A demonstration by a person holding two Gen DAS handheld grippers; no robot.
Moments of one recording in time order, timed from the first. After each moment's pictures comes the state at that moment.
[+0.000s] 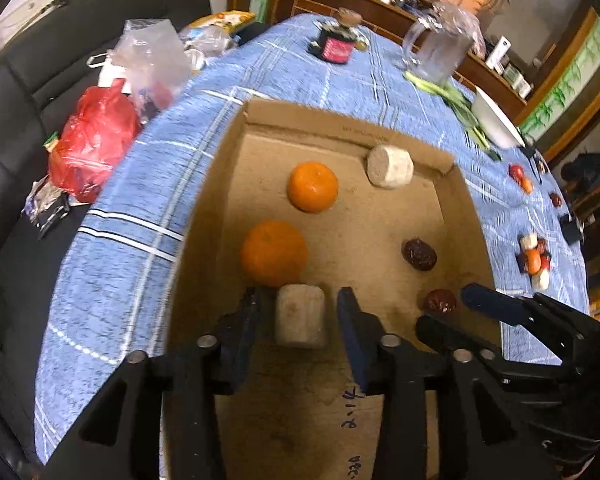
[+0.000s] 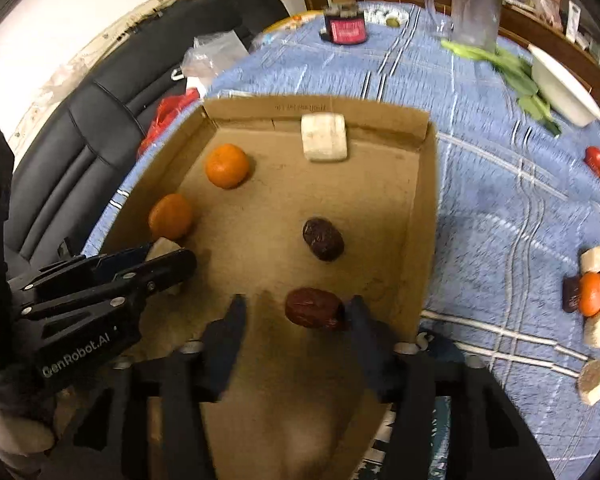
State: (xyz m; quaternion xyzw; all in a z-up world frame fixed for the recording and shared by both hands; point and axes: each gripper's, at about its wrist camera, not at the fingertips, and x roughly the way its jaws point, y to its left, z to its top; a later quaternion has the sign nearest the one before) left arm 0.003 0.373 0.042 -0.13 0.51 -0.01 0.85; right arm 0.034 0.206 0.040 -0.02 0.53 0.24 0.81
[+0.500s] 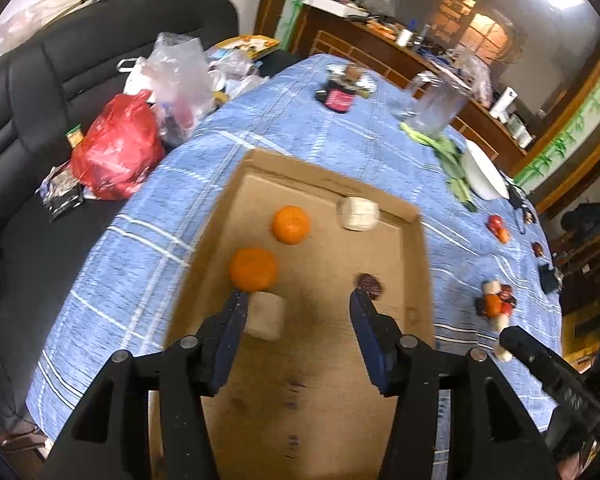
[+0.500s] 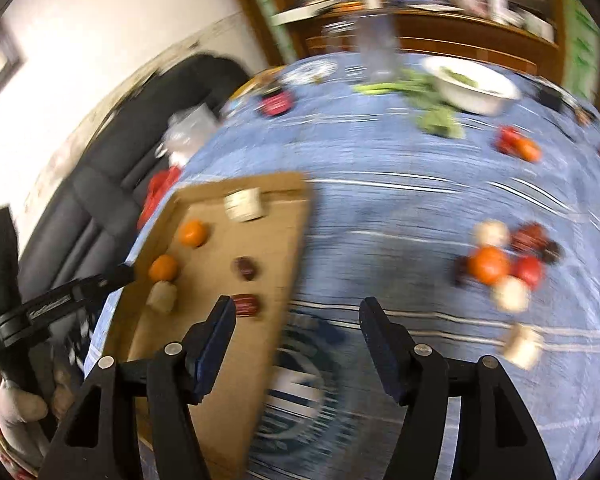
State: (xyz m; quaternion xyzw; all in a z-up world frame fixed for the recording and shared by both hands) left arm -0.018 0.355 0.094 -0.18 0.47 0.02 0.86; right arm 0.010 0.066 0.089 0.11 0.49 0.17 0.85
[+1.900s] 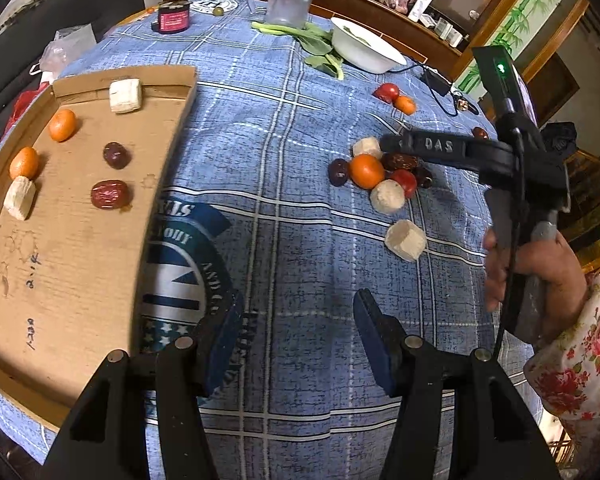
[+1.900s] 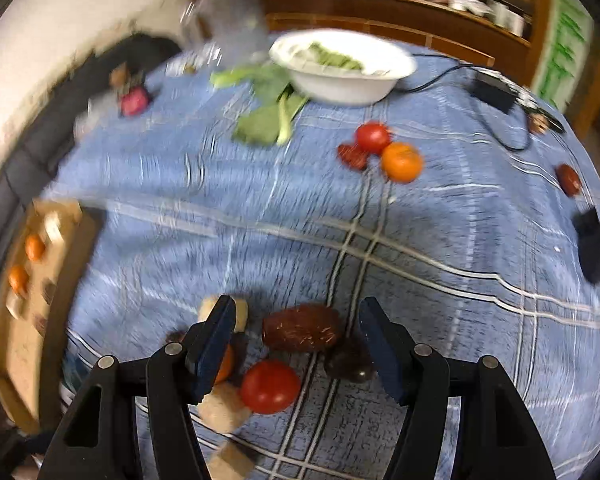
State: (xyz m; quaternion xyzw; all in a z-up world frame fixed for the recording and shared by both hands) left arm -0.045 0.136 0.051 -0.12 0.53 -0.07 0.84; right arm 0.122 -0.047 0.033 -0.02 0.52 0.14 0.84
